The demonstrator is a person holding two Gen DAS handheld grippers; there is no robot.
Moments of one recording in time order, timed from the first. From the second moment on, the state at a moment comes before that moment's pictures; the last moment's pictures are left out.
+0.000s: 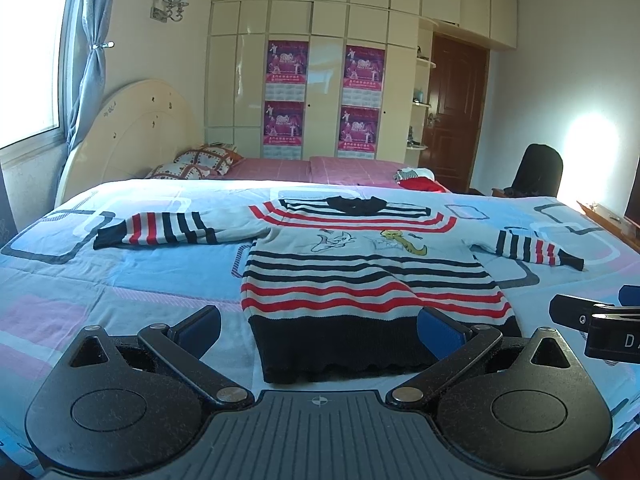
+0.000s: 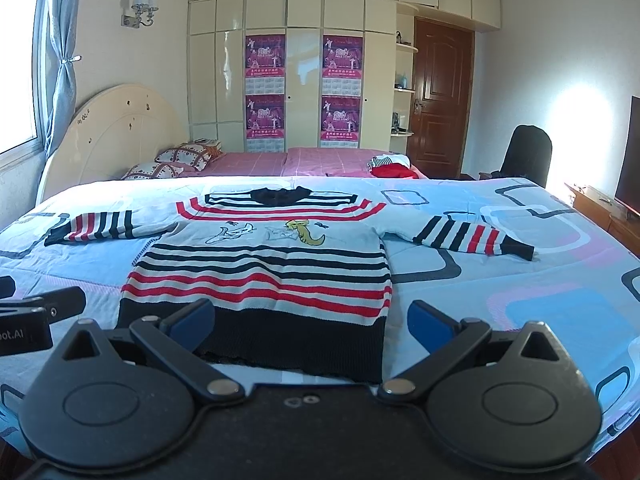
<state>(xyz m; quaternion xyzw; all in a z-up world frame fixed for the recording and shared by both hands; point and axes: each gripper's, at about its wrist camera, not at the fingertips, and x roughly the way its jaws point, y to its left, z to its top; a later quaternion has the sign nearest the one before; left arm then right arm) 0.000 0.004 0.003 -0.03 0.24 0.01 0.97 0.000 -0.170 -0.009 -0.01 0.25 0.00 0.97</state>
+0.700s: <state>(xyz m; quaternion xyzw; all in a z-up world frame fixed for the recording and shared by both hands) 0.003 0.005 0.002 -0.03 0.24 0.01 0.97 0.002 -0.167 -0.007 -0.01 0.25 0.00 0.97</state>
